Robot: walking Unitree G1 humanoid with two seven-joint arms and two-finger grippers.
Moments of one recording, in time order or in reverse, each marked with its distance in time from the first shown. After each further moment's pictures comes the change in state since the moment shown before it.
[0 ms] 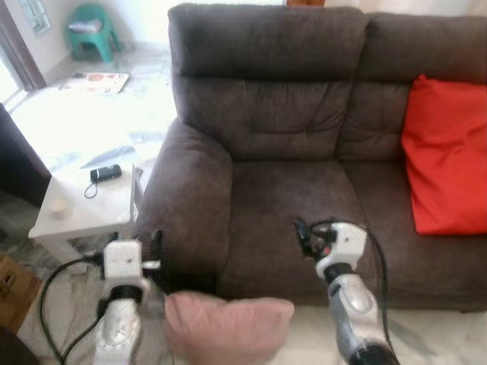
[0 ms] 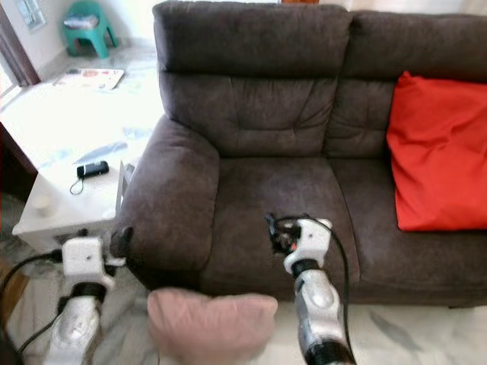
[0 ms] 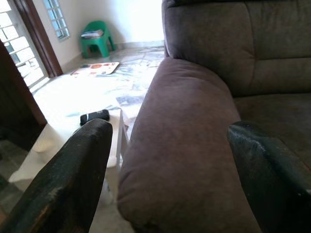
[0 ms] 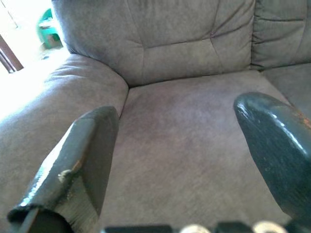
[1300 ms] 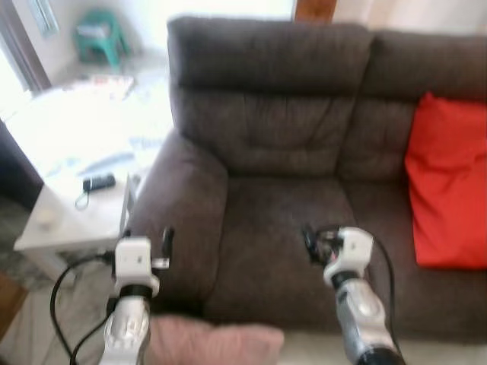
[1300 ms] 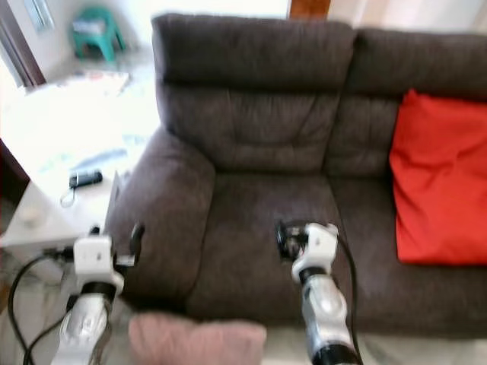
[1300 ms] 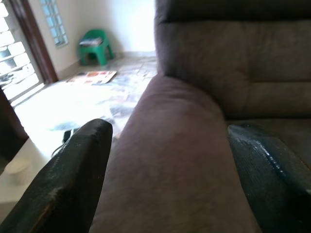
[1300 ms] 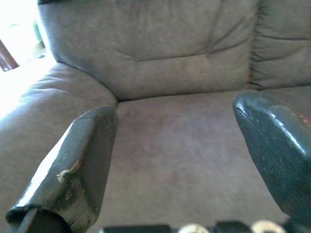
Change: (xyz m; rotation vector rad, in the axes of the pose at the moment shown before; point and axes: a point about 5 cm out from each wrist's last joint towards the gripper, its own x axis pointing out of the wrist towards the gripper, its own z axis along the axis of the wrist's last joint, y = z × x) left arm 0.005 -0.001 0.009 0.001 -0.030 -0.011; right arm 0.002 0.006 -0.002 0.010 0.008 0.016
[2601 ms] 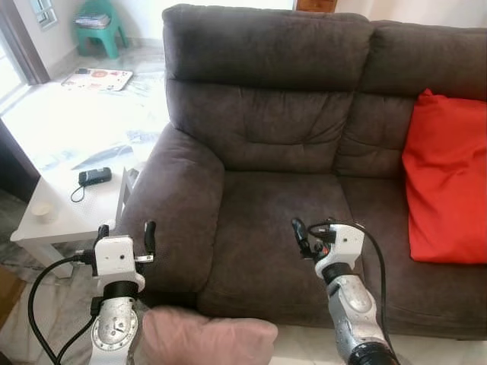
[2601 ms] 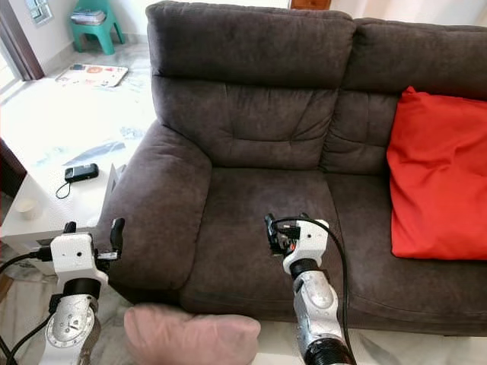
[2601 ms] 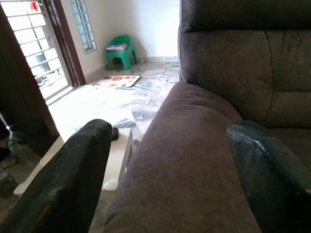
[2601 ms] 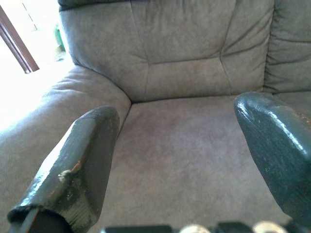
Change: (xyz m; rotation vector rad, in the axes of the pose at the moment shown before) left arm -0.006 0.010 0.012 -0.004 -0.035 0.107; right arm 0.002 0.002 0.007 -0.019 -0.036 0.036
